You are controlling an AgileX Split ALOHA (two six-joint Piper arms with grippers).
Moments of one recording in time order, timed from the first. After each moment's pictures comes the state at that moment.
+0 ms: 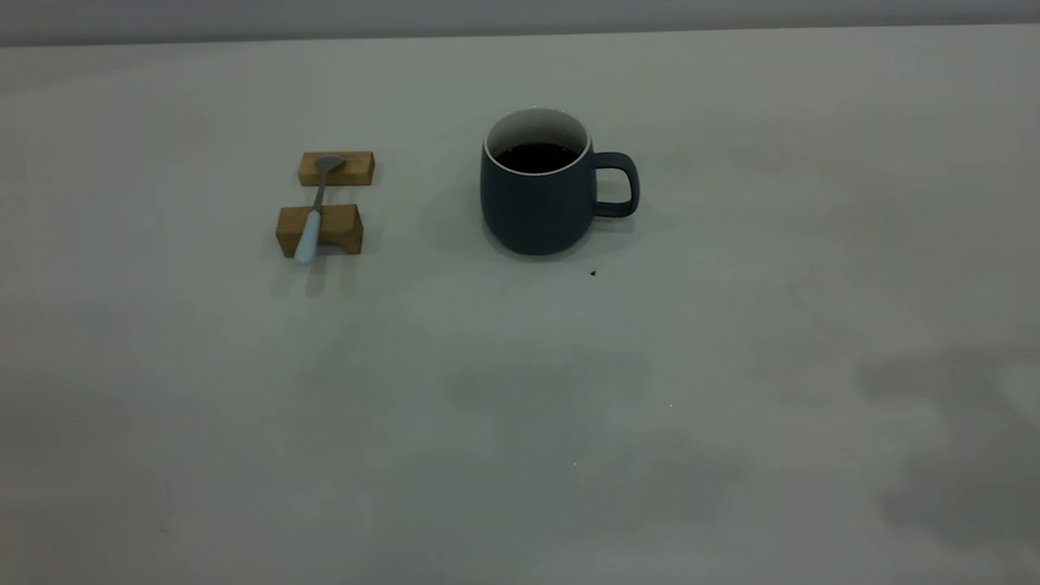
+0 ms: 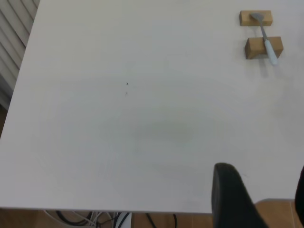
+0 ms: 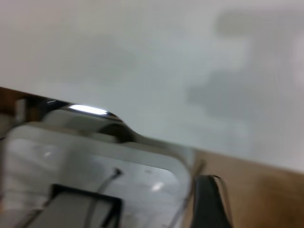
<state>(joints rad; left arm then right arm) -0.01 -0.02 -0.49 0.08 1.13 -0.03 0.05 1.19 -0.73 0.19 0.99 -0.21</state>
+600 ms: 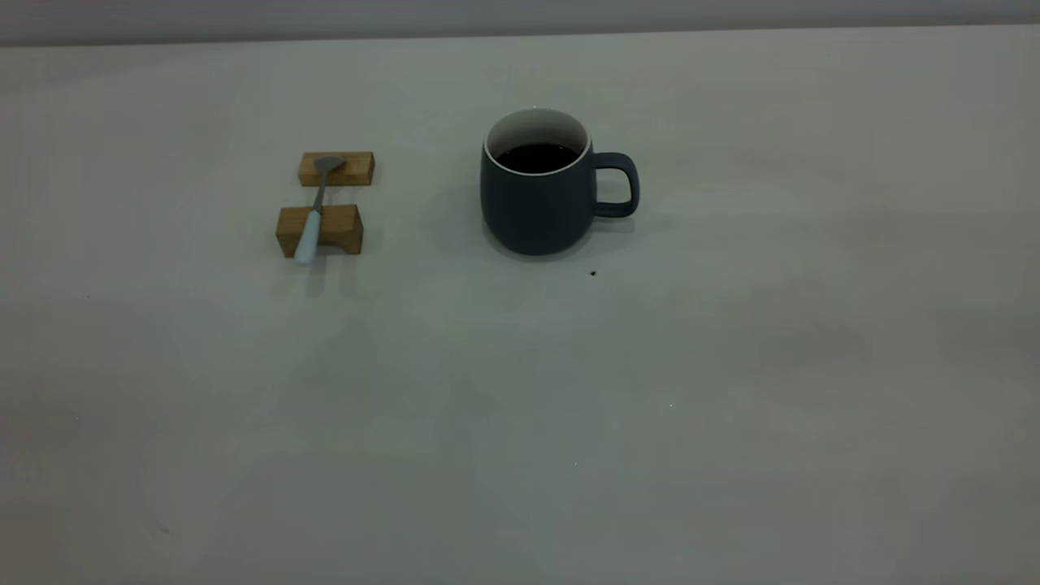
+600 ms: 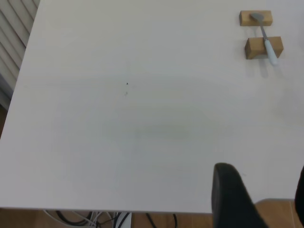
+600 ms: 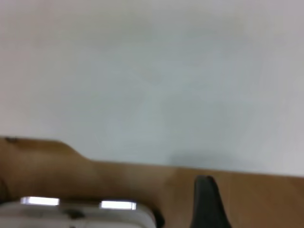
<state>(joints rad) -0.01 -0.02 -0.49 0.08 1.13 -0.03 0.05 0.40 -0.47 0.03 1.10 -0.04</state>
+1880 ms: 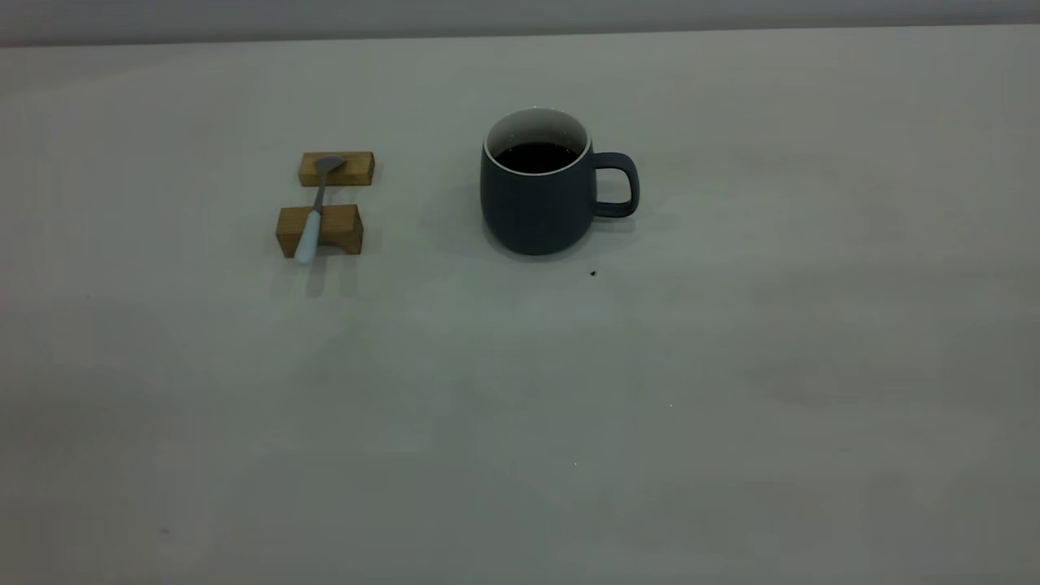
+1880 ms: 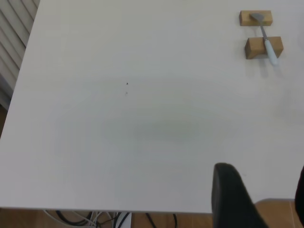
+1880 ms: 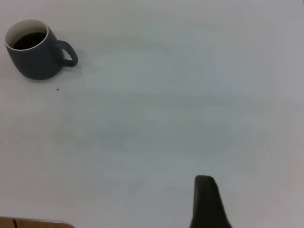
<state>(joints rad) -0.01 -0.02 -0.49 0.08 1.13 -0.03 0.05 0.02 -0.47 0.02 1.13 -0.04</state>
